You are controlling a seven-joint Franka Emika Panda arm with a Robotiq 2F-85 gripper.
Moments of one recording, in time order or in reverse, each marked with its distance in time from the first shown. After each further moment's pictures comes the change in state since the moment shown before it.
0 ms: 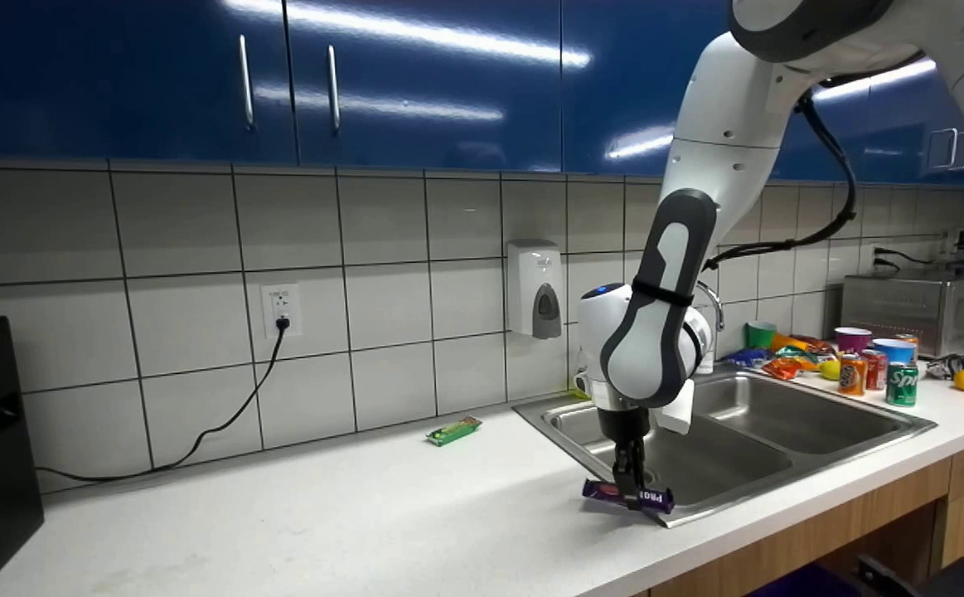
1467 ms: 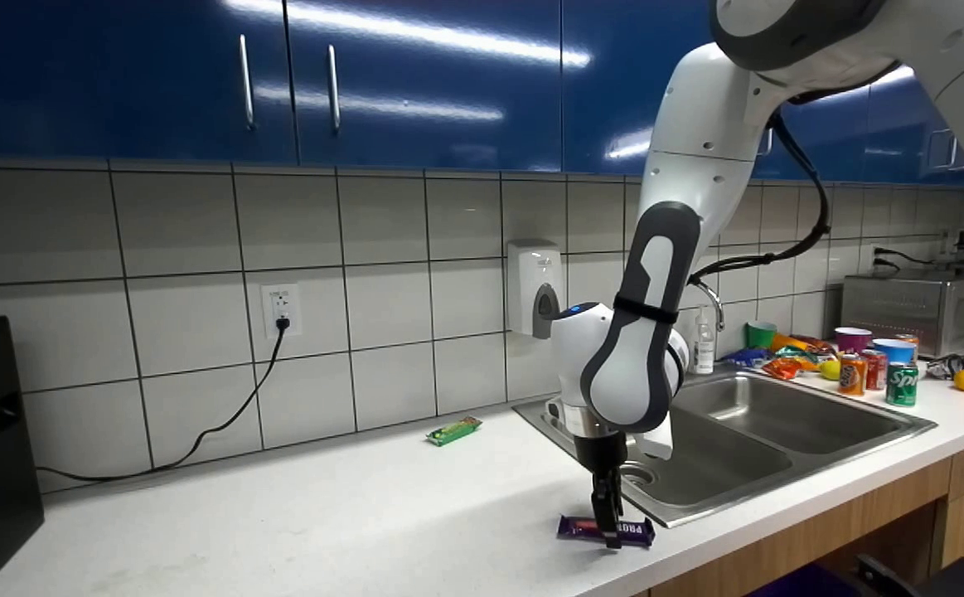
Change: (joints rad) arm 0.046 0.048 0.074 0.000 -0.007 0.000 0.000
